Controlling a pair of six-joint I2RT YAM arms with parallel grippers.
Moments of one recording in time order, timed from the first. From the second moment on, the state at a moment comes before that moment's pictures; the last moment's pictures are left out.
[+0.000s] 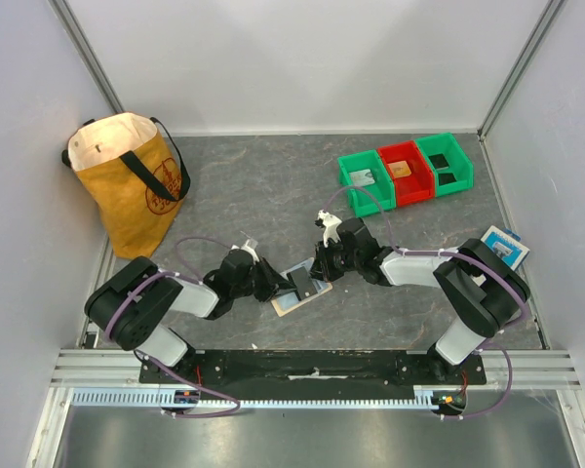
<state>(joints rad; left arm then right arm) -0.65 1.53 0.30 0.62 0.28 -1.19 0.69 1.65 0.69 0.24 -0.36 0.35</state>
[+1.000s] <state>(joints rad) -0.60 1.05 0.20 0.26 0.24 -1.08 0.67 1.67 0.76 0.16 -0.33 0.34</state>
